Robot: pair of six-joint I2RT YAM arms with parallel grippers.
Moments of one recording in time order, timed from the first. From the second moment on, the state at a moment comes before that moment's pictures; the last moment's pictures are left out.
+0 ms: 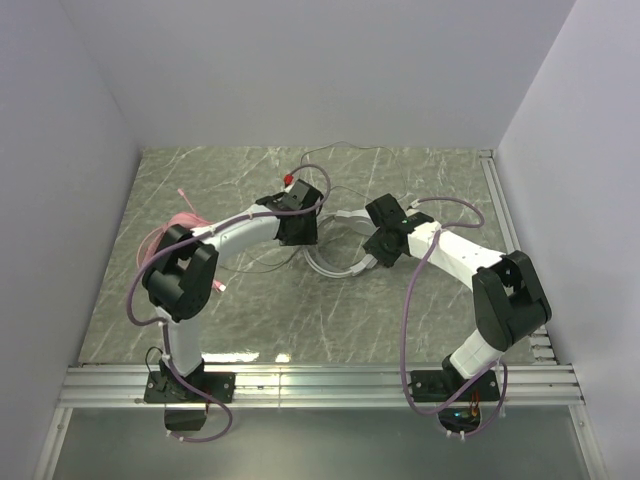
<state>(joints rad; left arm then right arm) -0.64 1.88 1.39 -0.52 -0.20 -0.62 0.50 1.60 1.06 -0.61 0.24 1.21</state>
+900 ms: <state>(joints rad) -0.66 1.97 1.41 -0.54 -0.26 -0.63 0.50 1.55 1.06 -0.61 0.20 1.21</state>
